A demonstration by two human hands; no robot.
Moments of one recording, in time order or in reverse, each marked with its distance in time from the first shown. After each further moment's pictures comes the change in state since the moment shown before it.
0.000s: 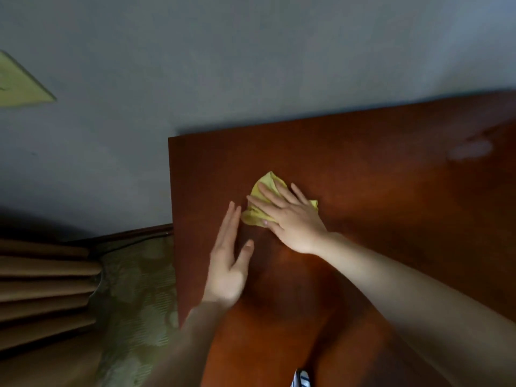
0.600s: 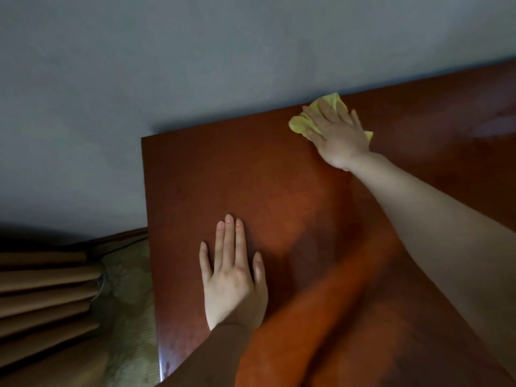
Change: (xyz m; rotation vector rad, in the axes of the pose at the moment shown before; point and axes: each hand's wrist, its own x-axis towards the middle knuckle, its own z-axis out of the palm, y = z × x) left_hand 0.009 -0.008 0.047 0.806 0.032 -0.078; right_hand 0.076 0.149 -0.029 0.125 0.102 0.460
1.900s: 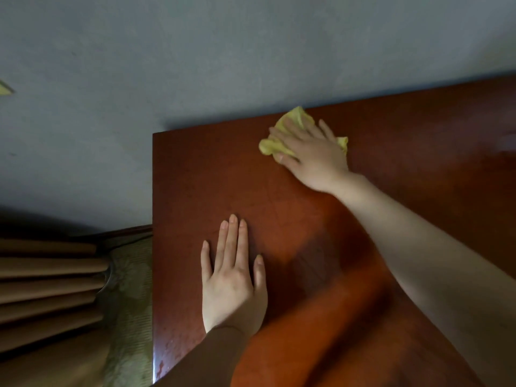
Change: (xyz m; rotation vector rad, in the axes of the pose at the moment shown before) left_hand -0.001 0.001 -0.003 -0.037 -0.011 -0.034; right_hand -0.016 -0.054 0.016 -0.066 0.066 -0.310
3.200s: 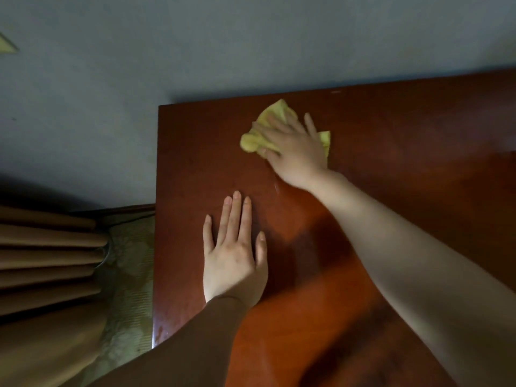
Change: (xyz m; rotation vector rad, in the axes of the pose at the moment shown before) left_hand 0.000 -0.002 0.003 0.027 0.003 0.009; right_hand -0.008 -0.049 0.006 0.079 0.016 -0.029
